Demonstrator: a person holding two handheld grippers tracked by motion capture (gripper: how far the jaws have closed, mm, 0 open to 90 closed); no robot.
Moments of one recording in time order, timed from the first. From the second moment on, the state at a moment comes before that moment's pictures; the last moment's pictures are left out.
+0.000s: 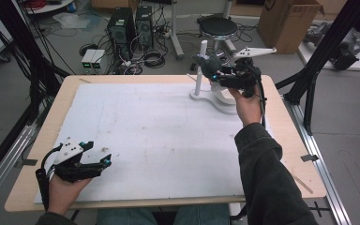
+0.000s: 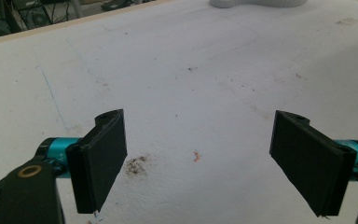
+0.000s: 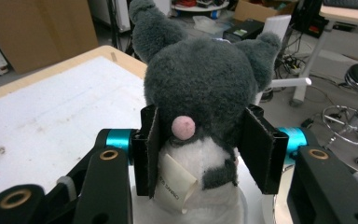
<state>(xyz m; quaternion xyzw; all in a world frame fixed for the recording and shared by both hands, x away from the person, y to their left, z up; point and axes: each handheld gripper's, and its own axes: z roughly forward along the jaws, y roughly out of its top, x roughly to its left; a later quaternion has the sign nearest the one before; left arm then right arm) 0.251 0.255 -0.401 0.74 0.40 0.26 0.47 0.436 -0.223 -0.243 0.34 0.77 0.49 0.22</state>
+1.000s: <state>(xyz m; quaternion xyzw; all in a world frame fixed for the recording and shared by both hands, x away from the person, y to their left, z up) 0.251 0.257 -0.401 0.74 0.40 0.26 0.47 0.448 -0.227 -0.257 0.37 0.77 0.47 0.22</state>
